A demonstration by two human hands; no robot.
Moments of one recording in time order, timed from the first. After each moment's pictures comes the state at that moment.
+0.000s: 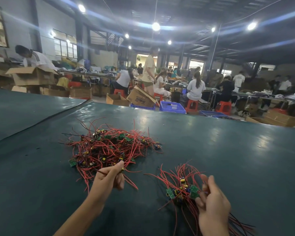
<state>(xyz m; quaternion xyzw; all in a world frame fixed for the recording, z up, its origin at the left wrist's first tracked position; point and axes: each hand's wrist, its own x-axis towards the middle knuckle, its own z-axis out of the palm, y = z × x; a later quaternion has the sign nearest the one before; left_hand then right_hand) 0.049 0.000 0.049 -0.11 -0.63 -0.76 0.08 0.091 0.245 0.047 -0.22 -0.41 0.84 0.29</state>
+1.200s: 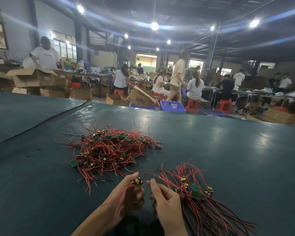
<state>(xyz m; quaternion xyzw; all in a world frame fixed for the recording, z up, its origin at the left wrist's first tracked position) 0.063 0.029 0.041 -0.01 -0.53 -0.81 -0.26 0.101 0.155 0.036 -0.06 -0.67 0.73 0.11</state>
